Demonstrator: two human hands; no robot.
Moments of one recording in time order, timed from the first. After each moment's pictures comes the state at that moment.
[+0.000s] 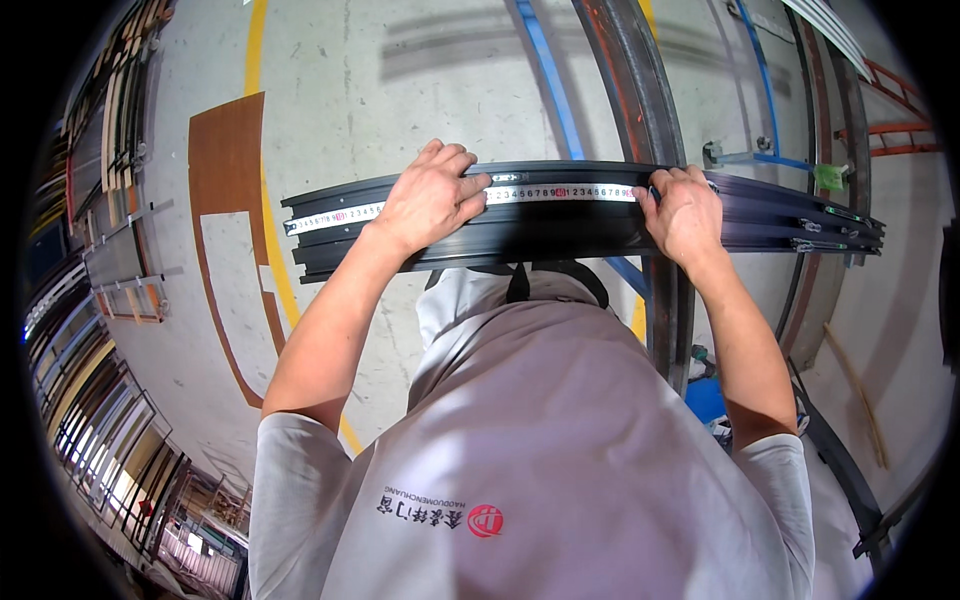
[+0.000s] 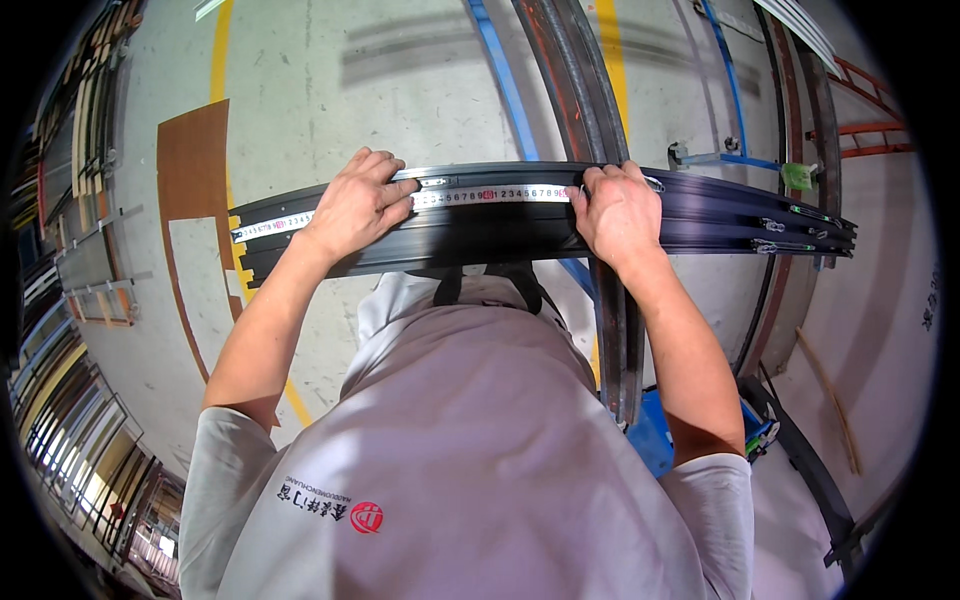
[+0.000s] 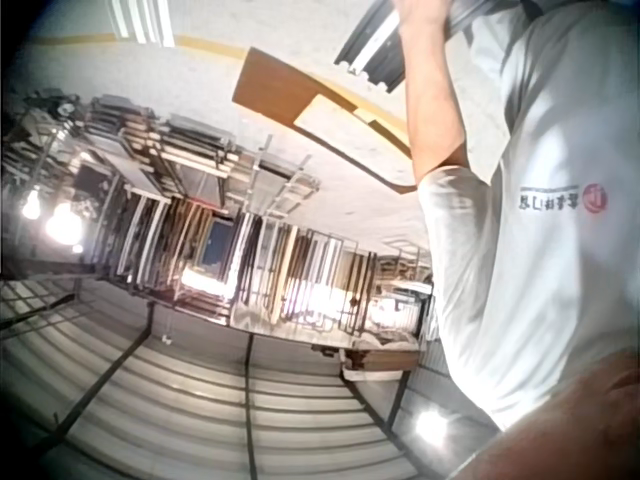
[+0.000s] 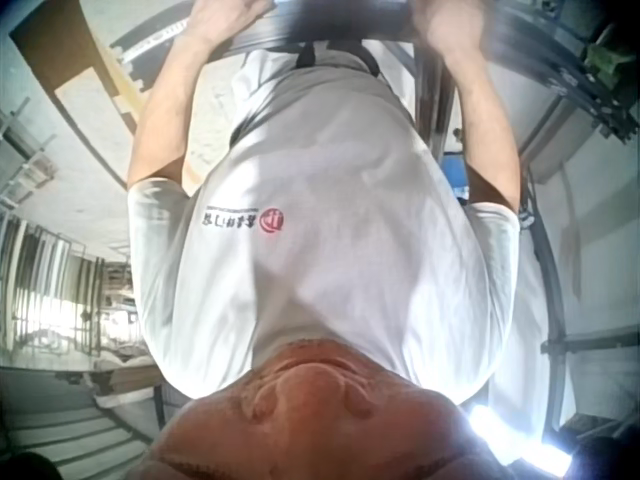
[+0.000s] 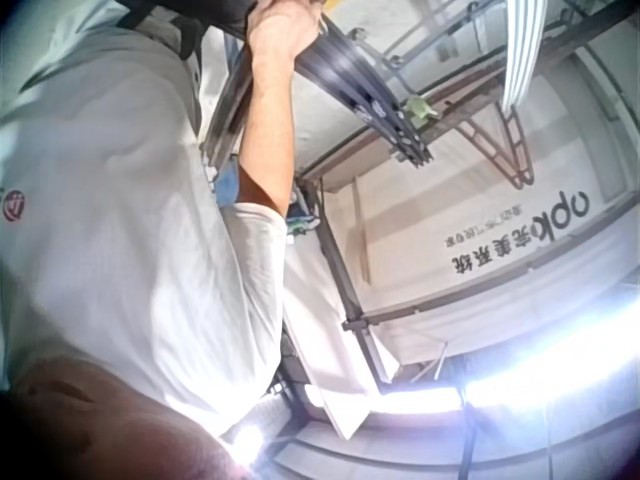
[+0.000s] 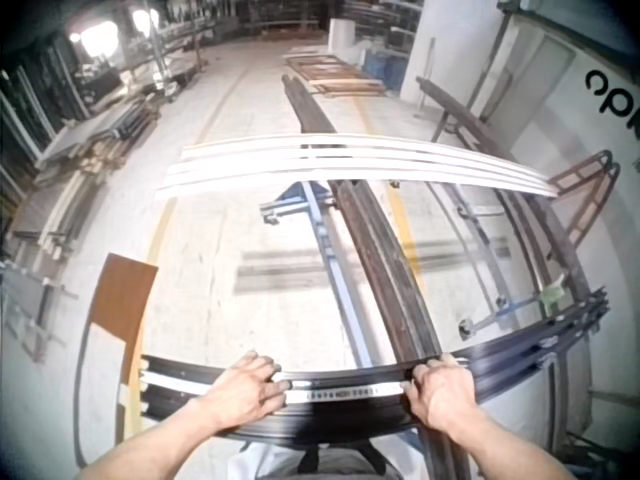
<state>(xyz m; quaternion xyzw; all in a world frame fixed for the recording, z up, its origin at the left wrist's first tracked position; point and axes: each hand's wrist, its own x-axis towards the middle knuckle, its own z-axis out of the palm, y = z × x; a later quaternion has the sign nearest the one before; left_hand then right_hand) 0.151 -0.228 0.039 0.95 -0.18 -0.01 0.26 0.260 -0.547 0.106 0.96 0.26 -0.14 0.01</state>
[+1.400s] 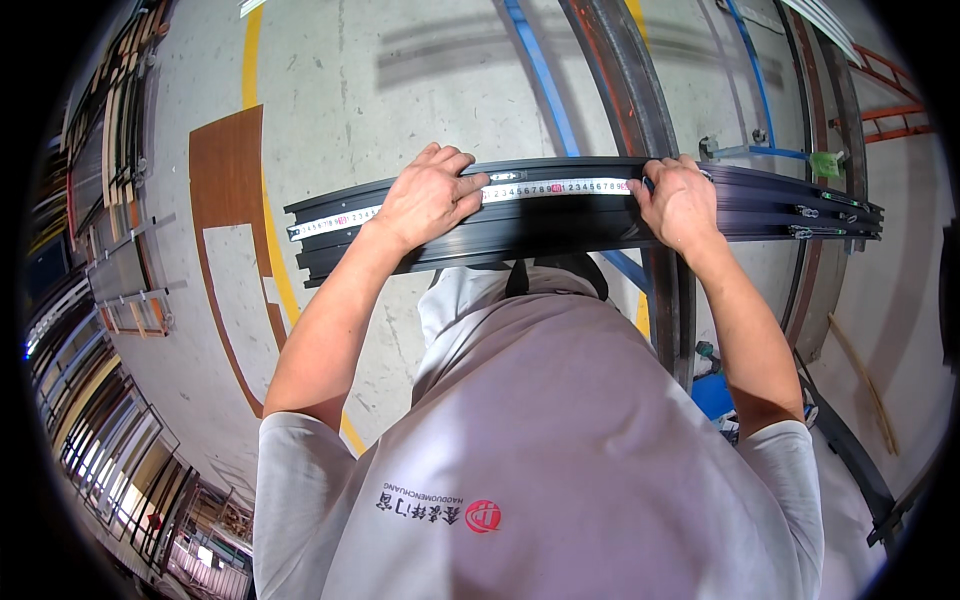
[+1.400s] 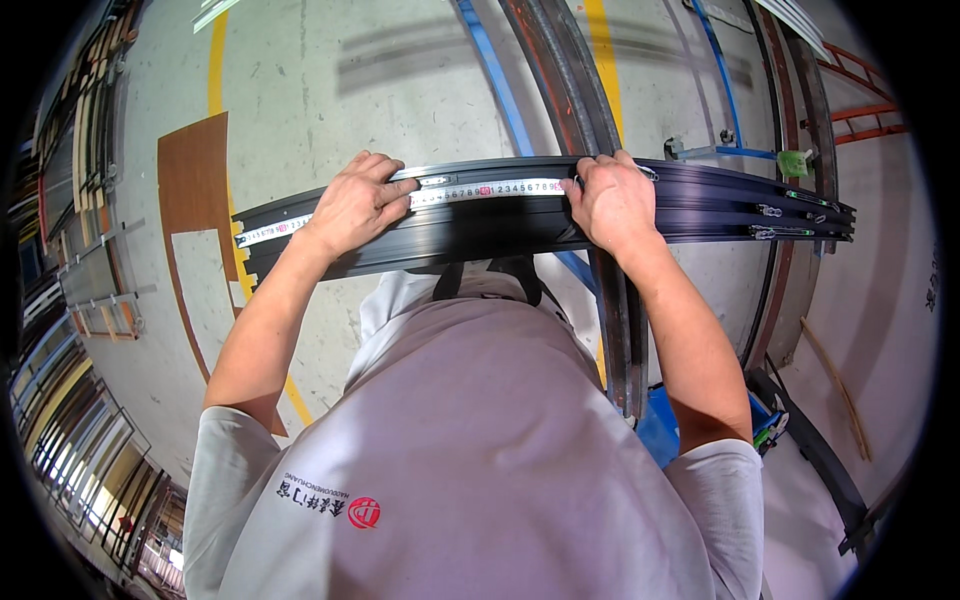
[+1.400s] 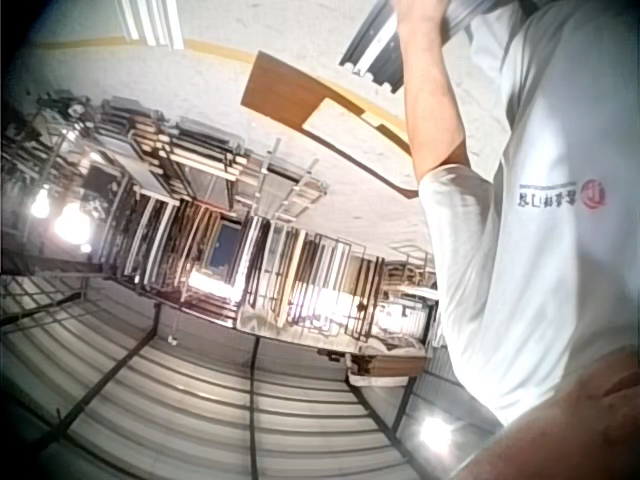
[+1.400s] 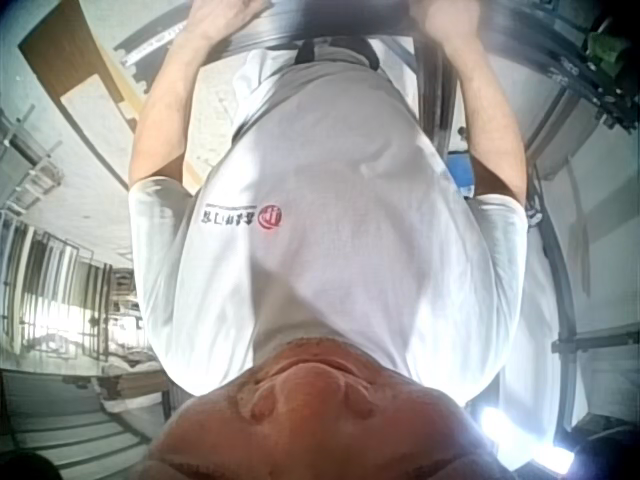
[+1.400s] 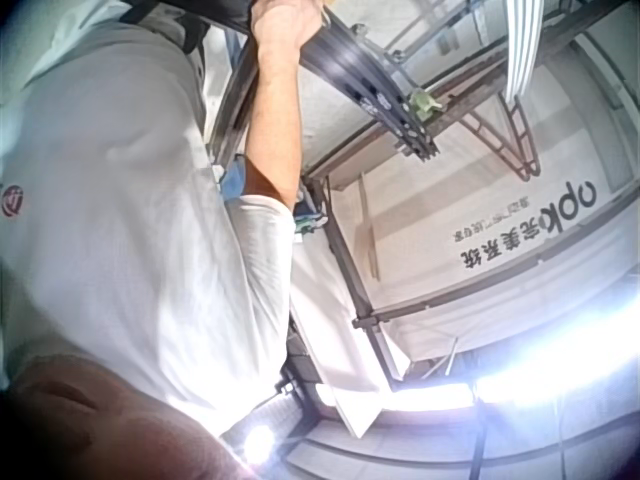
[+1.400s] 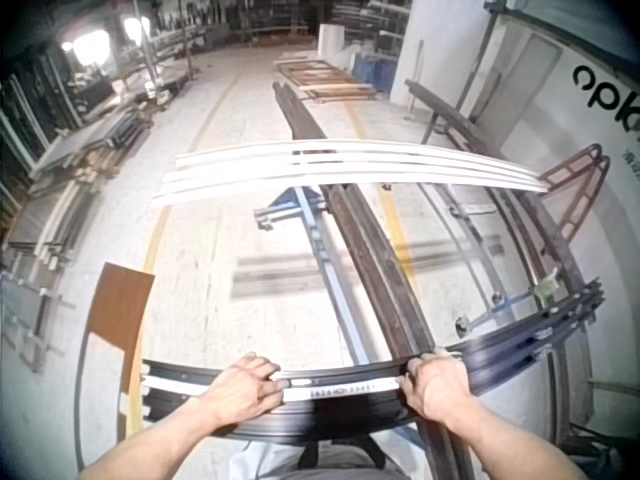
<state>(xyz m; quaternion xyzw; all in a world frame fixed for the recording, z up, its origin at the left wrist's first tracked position) 0.153 -0.226 0.043 0.95 -0.18 -0.06 0.25 0.263 -0.550 0.104 0.95 0.27 -0.14 0.02</state>
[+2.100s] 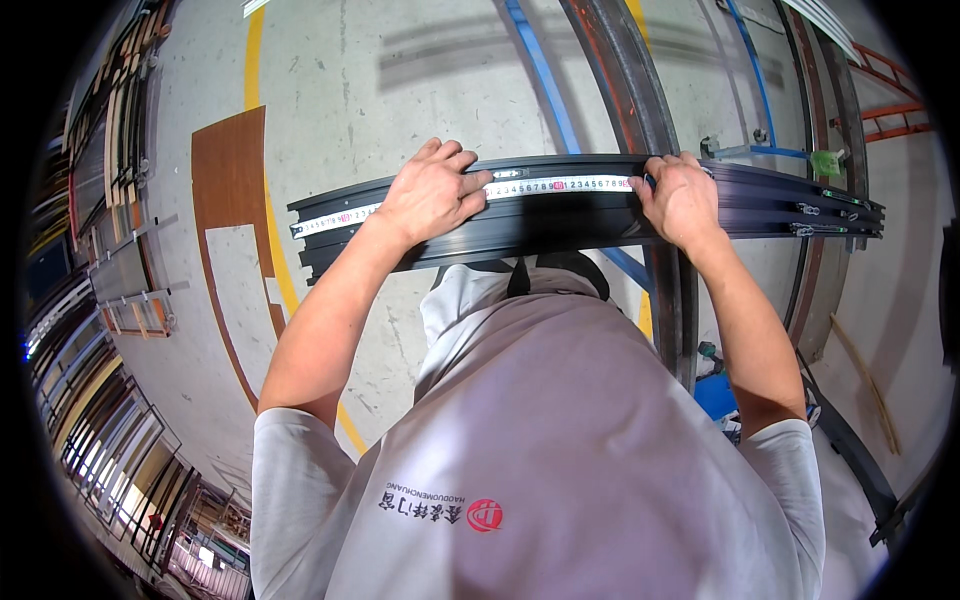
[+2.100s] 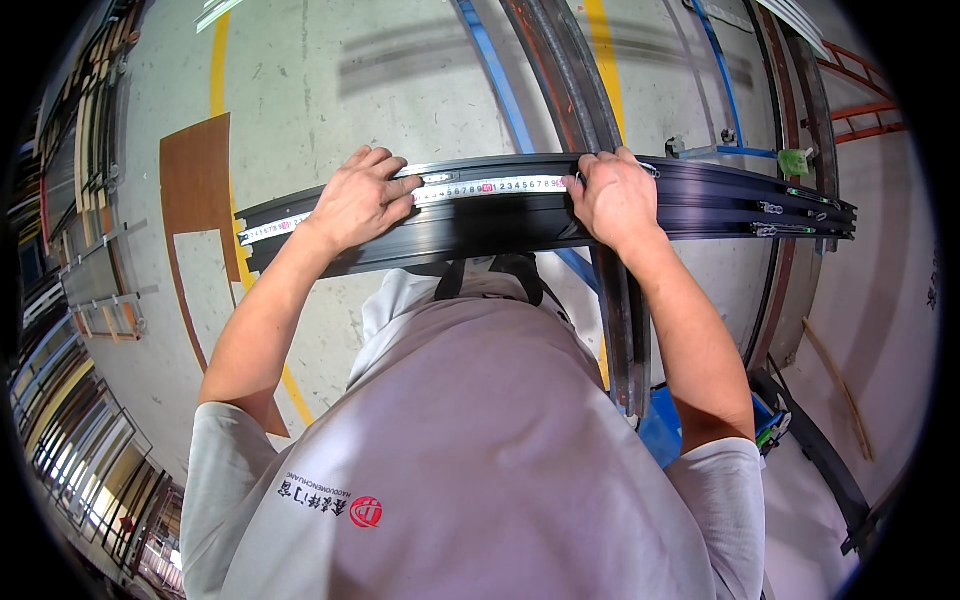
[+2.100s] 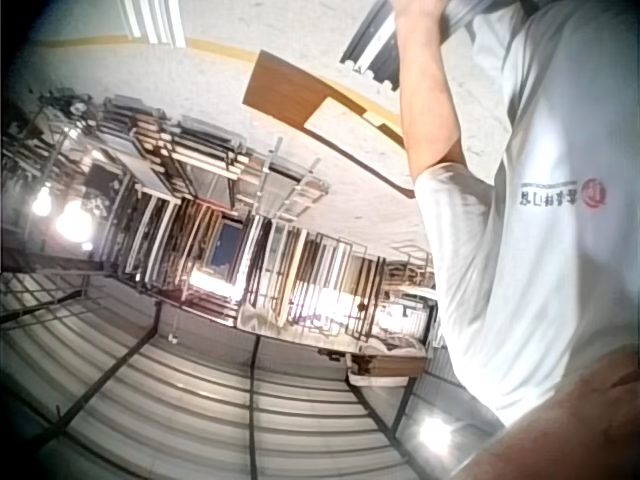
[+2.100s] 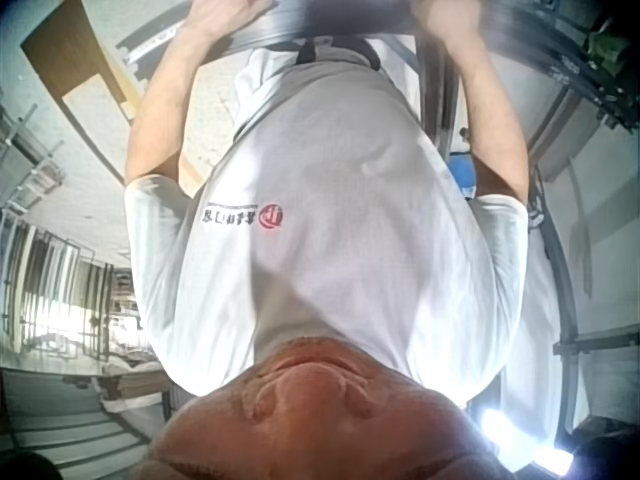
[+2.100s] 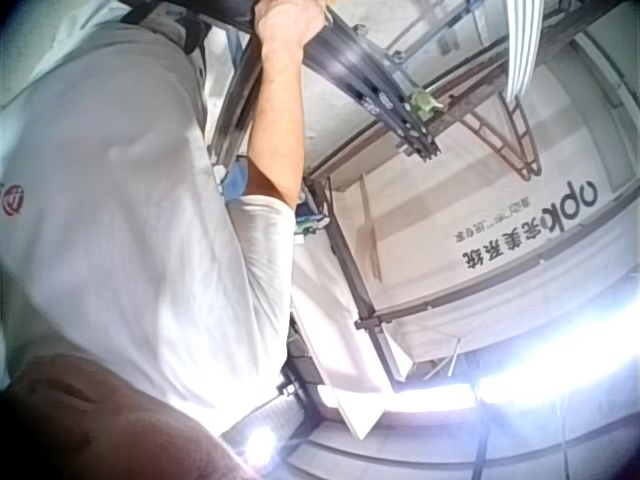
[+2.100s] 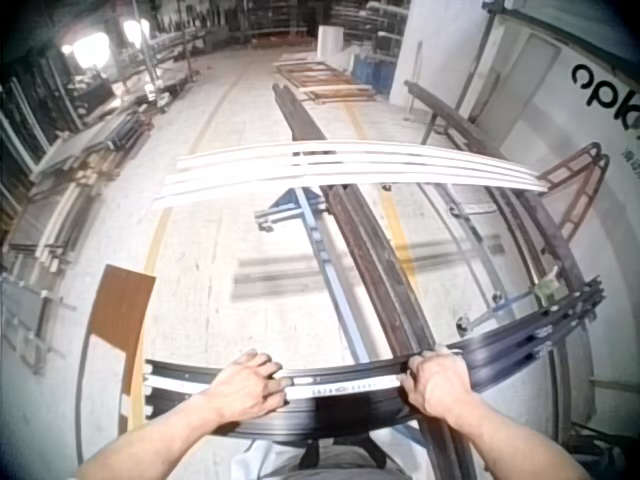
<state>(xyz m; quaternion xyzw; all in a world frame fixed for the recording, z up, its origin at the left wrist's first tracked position) 0.156 -0.227 0.044 0.96 -0.21 -0.04 0.20 0.263 -0.552 0.101 0.95 0.28 -0.13 0.02</state>
